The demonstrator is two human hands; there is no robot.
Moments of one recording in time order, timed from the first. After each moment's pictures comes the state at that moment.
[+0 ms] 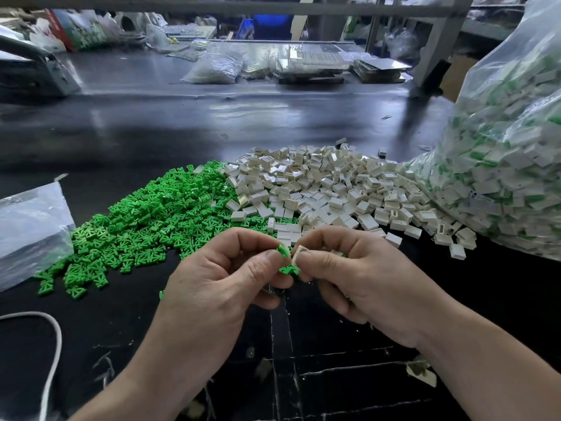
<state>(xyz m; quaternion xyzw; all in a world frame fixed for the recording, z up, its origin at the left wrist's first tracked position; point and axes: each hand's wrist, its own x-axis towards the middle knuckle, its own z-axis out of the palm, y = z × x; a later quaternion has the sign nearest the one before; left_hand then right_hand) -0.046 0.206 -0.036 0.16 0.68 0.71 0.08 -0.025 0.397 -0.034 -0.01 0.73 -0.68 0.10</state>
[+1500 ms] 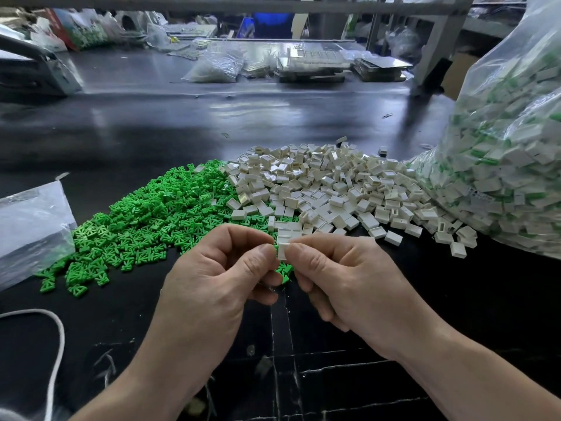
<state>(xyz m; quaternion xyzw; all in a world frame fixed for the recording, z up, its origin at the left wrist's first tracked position) -0.049 0.203 -0.047 0.13 0.68 0.72 0.04 -0.018 0.379 -0.040 -0.04 0.75 -0.66 0.02</state>
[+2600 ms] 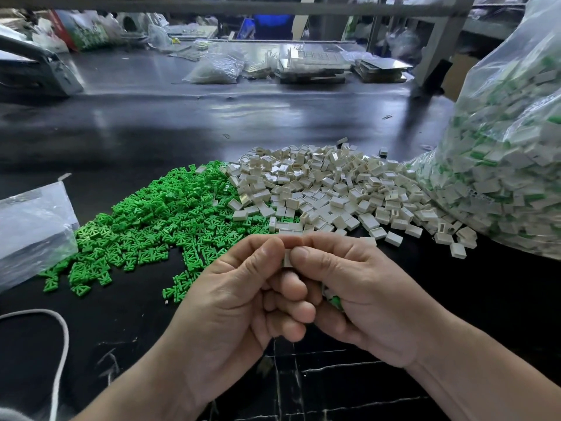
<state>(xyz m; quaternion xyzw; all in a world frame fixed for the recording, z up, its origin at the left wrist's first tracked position) -0.042 0.213 -0.036 0.10 0.39 0.86 0.32 -0.014 0.377 -0.028 -0.04 0.60 -0.79 0.16</state>
